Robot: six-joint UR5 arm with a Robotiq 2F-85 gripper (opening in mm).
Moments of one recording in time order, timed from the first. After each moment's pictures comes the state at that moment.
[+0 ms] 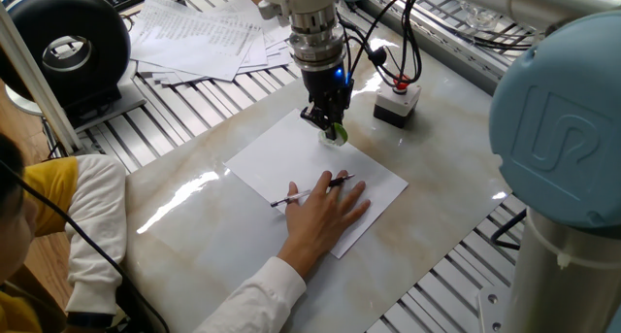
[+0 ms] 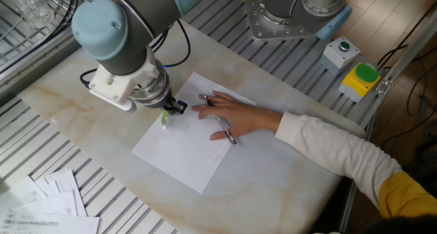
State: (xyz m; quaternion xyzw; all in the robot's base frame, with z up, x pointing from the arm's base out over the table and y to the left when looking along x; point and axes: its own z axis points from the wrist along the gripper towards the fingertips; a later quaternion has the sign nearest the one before) arm 0.523 -0.015 0.040 0.09 -0.99 0.01 0.13
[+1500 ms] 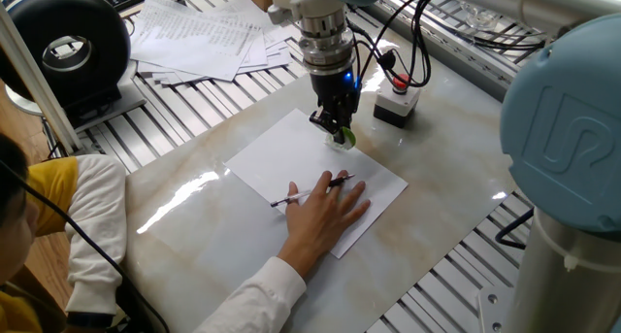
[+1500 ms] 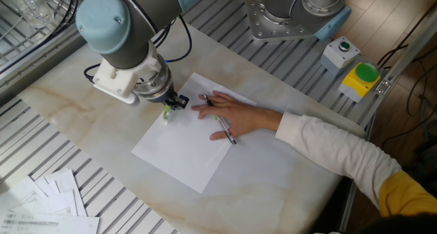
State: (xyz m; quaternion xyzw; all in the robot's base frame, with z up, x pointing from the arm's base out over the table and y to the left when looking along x) arm 0.506 -0.023 0.036 0.09 -0.99 0.01 0.13
